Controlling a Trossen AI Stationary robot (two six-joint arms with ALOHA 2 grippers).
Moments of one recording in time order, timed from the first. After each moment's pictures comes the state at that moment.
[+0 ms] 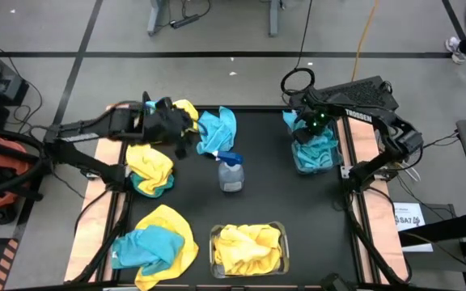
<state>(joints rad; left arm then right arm) 0.10 1.29 1.51 -1.06 -0.46 -0.01 -0.95 1.52 0.93 -0.86 -0.22 0.03</state>
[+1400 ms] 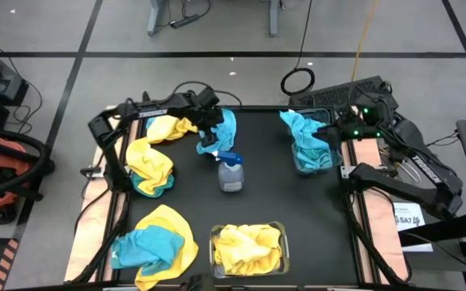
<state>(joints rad) 0.61 1.83 1.32 -0.64 0.28 0.40 -0.82 0.68 0.93 -0.89 -0.45 0.37</state>
